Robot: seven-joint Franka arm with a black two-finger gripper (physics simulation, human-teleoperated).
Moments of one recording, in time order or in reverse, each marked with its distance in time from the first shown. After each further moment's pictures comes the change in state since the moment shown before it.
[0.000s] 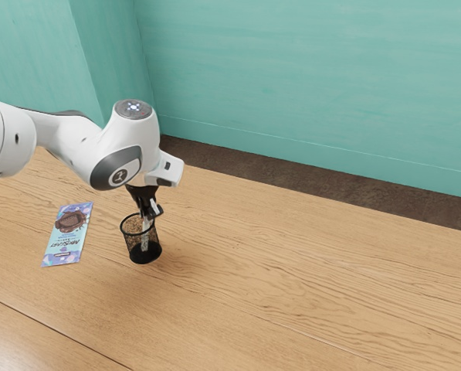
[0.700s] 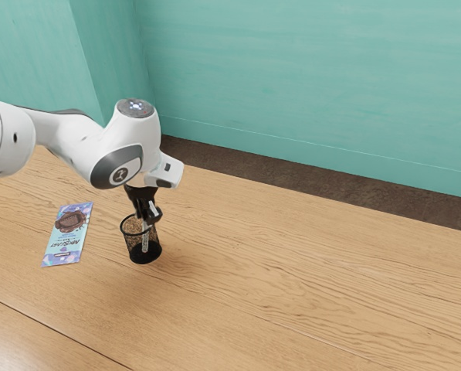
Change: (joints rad) arm -0.008 -0.009 -0.001 0.001 -0.010 -0.057 0.005
